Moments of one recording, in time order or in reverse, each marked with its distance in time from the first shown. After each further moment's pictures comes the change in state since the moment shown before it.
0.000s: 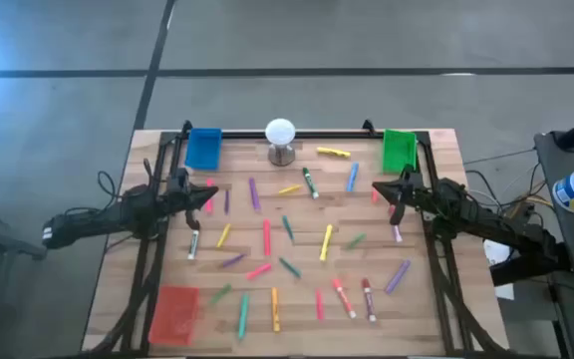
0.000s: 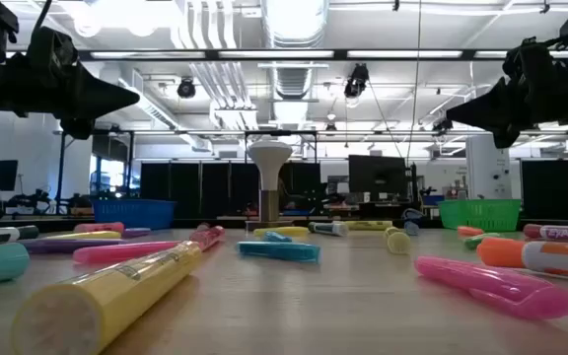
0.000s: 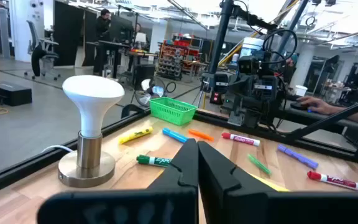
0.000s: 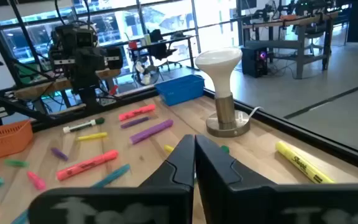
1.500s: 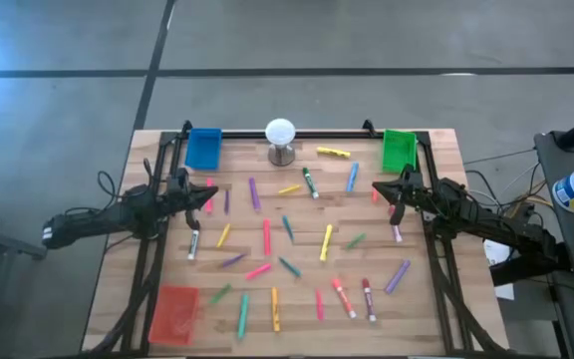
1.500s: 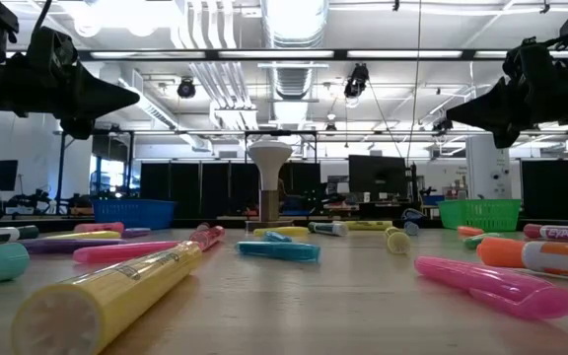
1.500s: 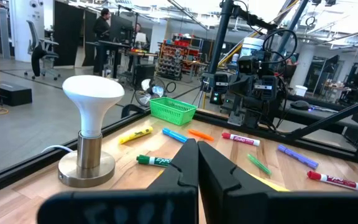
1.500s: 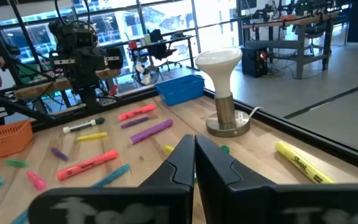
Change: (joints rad) left arm 0.000 0.000 0.000 0.000 0.000 0.000; right arm 0.000 0.000 0.000 0.000 0.000 0.000
